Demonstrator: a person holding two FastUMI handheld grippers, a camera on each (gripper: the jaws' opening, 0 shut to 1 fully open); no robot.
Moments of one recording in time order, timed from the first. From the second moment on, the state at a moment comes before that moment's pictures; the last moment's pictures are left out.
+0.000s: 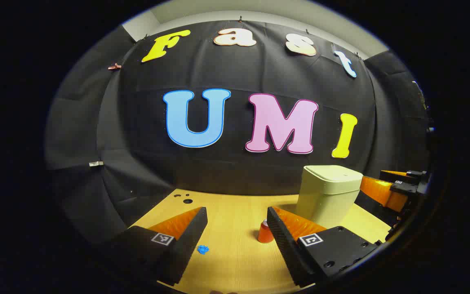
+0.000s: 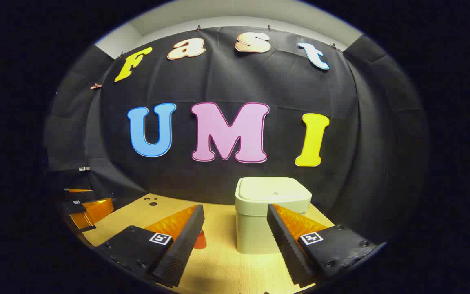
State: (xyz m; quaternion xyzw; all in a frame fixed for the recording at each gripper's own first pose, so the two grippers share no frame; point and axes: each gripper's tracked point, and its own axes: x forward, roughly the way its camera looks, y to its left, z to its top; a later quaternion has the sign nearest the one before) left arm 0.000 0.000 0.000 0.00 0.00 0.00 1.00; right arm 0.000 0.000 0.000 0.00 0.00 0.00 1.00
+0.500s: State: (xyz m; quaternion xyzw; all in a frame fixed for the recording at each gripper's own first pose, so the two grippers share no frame) left arm 0.015 -0.025 -0.012 0.00 0.02 -0.02 1.00; right arm 0.009 -0.012 -0.014 0.00 0.02 0.00 1.00
